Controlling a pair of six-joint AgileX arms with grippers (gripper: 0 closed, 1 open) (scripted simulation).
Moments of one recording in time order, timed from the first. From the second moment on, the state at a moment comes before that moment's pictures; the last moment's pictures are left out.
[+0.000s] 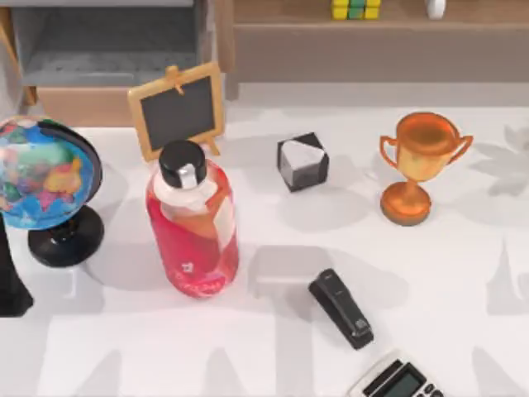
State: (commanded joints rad) left arm 0.00 0.00 0.00 0.00 0.00 0.00; right arm 0.00 0.00 0.00 0.00 0.00 0.00
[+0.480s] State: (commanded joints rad) left arm -0.10 0.22 0.20 0.08 -0.09 0.02; right arm 0.00 0.00 0.00 0.00 0.00 0.00
